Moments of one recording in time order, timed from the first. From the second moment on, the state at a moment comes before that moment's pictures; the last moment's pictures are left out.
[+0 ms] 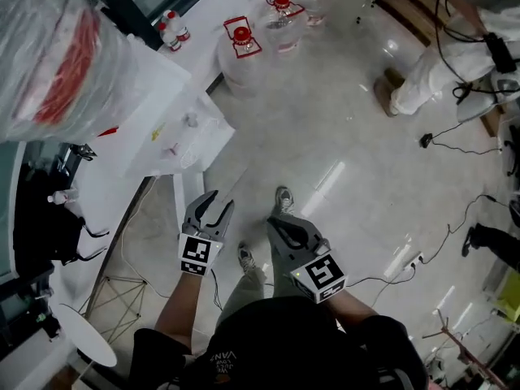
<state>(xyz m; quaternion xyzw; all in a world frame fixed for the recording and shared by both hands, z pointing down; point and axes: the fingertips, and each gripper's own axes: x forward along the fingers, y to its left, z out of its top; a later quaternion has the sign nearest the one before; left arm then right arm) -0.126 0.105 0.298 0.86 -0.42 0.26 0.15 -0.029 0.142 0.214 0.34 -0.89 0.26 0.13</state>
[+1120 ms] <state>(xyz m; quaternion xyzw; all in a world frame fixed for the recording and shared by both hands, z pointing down) -0.173 -0.039 0.701 0.79 -0.47 0.37 0.16 -0.028 0.009 0.562 0.29 -0.88 0.35 0.14</state>
